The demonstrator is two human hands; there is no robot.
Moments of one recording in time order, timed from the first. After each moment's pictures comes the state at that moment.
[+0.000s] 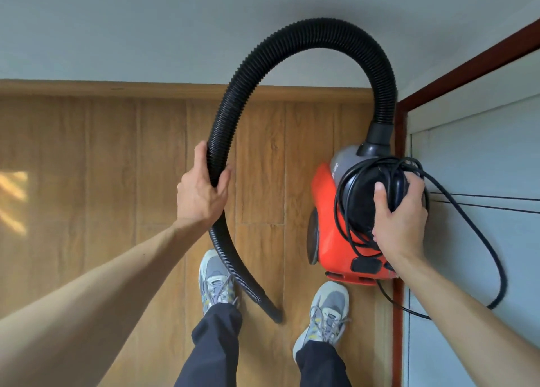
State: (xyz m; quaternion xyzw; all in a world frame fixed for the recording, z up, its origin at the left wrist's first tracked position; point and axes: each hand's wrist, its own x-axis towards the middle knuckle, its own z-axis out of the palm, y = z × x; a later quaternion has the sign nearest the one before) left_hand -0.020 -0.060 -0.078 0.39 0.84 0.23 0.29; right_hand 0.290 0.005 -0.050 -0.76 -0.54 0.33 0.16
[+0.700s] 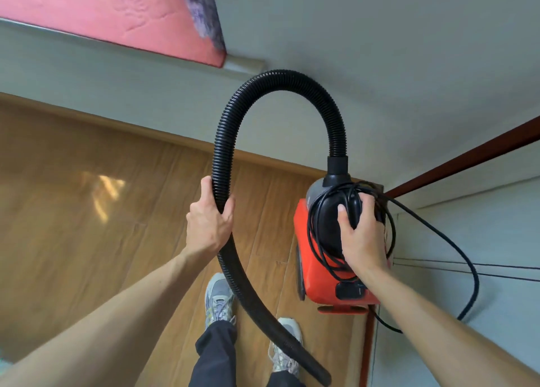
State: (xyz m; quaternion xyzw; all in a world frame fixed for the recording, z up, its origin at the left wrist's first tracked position) left_hand -0.014 -0.120 0.156 0.28 0.89 0.28 0.21; right_hand 0.227 0.002 0.145 -0.60 -0.69 0.36 0.17
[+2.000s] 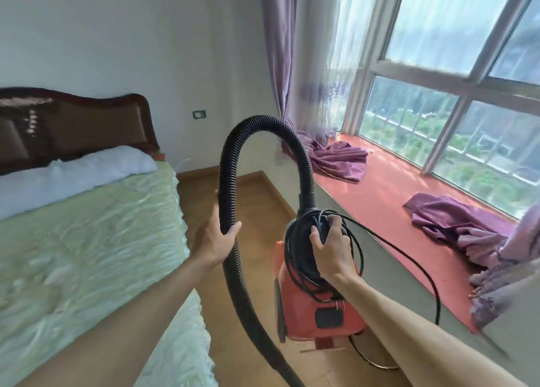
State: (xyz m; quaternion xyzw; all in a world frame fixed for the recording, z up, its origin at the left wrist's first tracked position) left_hand -0.211 -0.661 0.638 -0.02 0.90 0.42 -0.10; right_hand -0.169 -0.418 0.632 -0.12 -0.89 0.42 0.16
